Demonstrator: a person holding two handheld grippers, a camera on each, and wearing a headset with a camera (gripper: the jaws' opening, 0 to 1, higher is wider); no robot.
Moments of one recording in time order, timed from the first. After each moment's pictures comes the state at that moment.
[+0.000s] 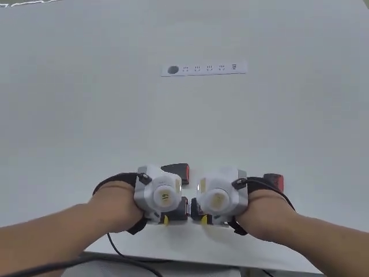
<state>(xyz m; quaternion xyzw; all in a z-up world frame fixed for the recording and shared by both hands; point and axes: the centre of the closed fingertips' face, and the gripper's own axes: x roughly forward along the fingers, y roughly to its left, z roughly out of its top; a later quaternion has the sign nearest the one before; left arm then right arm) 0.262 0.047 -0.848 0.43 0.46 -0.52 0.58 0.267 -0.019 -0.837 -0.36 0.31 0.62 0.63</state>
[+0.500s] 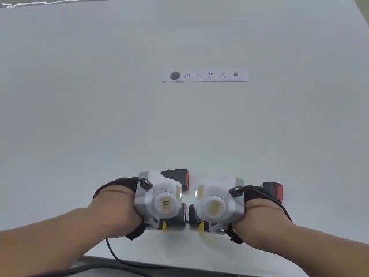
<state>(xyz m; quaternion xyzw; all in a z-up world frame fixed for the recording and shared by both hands) 0.262 0.047 -0.847 0.43 0.46 -0.53 0.57 0.266 -0.015 -0.839 -0.36 0.32 0.61 0.63</state>
